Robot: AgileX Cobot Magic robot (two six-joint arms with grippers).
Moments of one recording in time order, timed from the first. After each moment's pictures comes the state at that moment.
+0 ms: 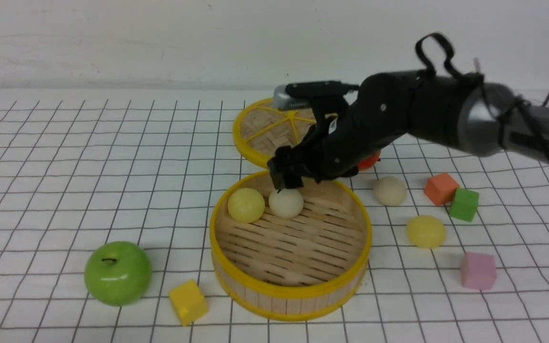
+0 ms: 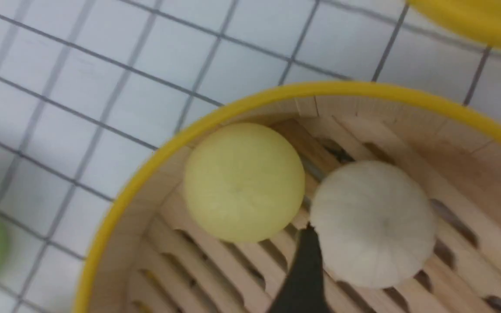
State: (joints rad) right arm 0.51 1.98 -1.64 0.24 0.62 -0.03; left arm -0.63 0.21 -0.08 -0.11 0.13 -0.23
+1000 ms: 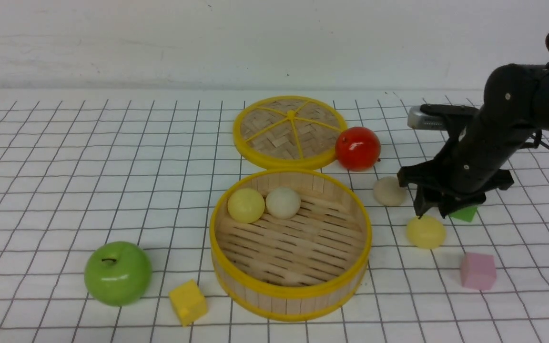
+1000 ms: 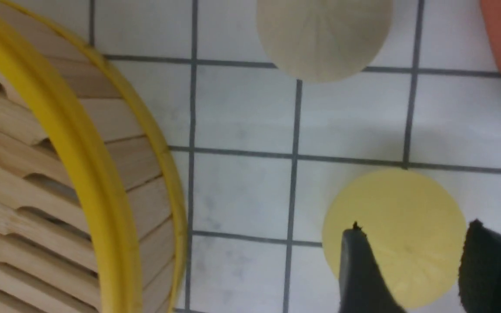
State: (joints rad) right arm 0.18 1.95 -1.48 0.16 0.84 0.06; left arm -0.63 0.21 -0.08 -0.11 0.13 -0.23
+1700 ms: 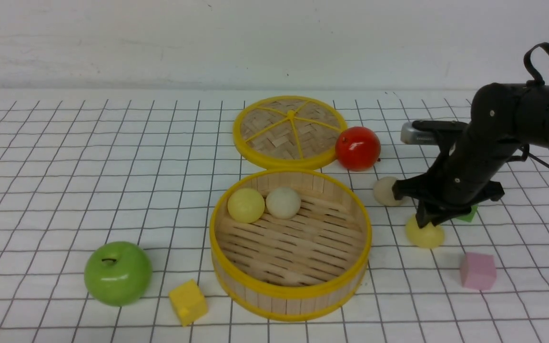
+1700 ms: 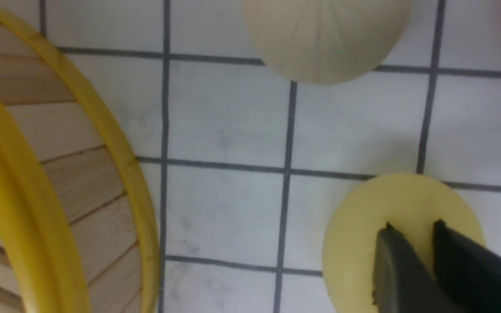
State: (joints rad) right arm 0.18 2.01 -1.48 0.15 0.81 0.04; left arm -0.63 0.21 -0.08 -0.11 0.13 -0.23
